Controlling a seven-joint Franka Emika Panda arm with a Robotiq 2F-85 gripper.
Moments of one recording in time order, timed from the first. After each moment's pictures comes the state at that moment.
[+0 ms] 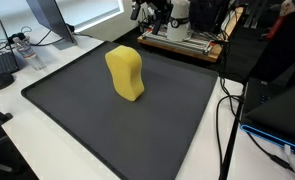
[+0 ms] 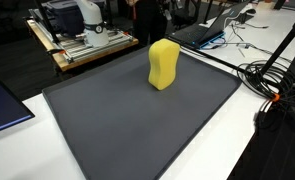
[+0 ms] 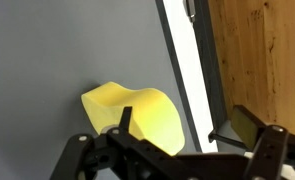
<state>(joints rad) -0.41 -0.29 0.59 -2.61 -0.59 3.09 2.68</state>
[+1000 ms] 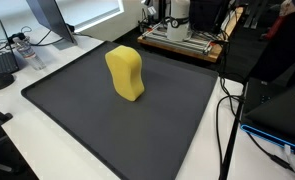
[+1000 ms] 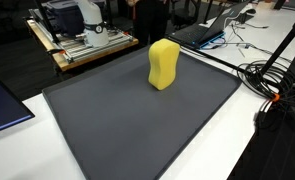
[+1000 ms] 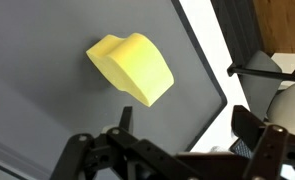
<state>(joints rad) -0.16 -0.40 0.37 -2.43 -0.36 2.50 2.65</state>
